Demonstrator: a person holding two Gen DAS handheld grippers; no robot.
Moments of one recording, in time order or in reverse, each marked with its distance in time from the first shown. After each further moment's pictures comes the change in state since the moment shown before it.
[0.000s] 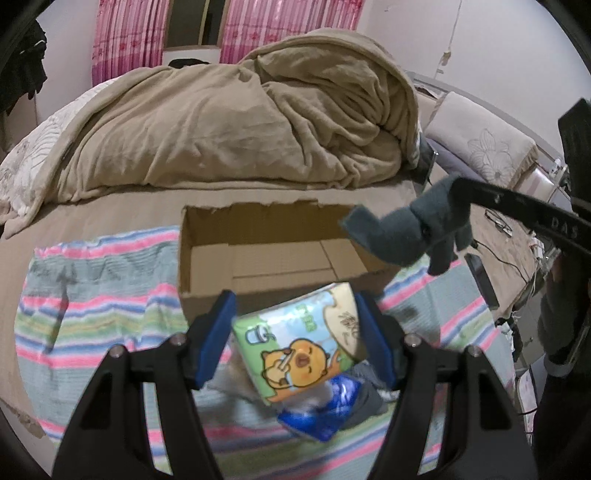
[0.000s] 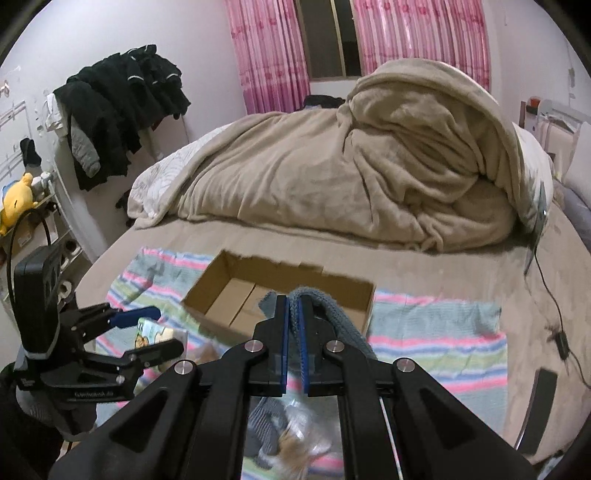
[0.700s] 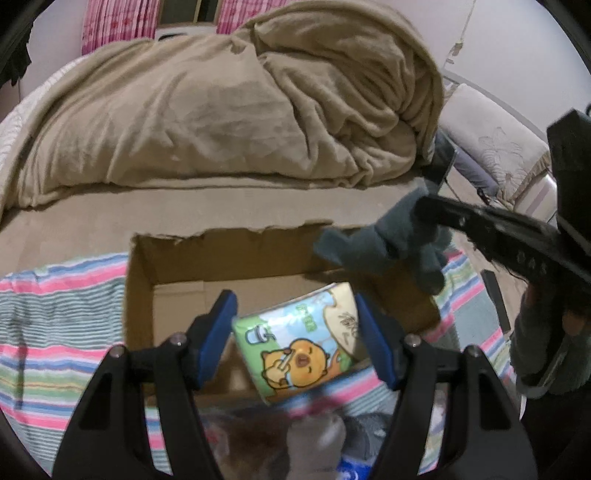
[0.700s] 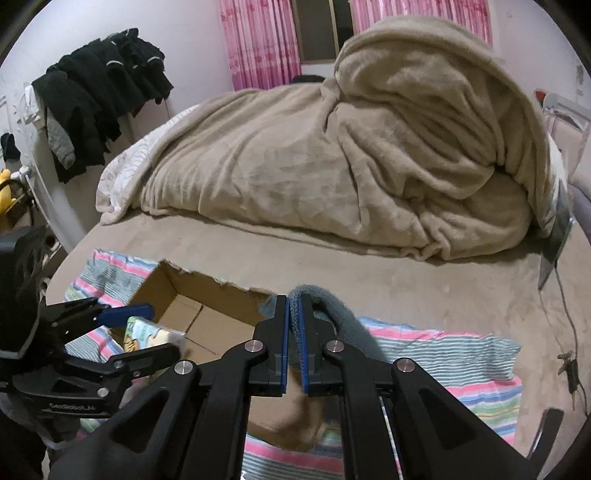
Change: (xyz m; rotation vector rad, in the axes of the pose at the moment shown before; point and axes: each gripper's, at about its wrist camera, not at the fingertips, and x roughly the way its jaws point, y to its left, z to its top) left arm 0.101 0.008 0.048 -0.034 0.089 -0.028; right arm 0.106 -0.039 0.012 -0.001 0.087 -0.014
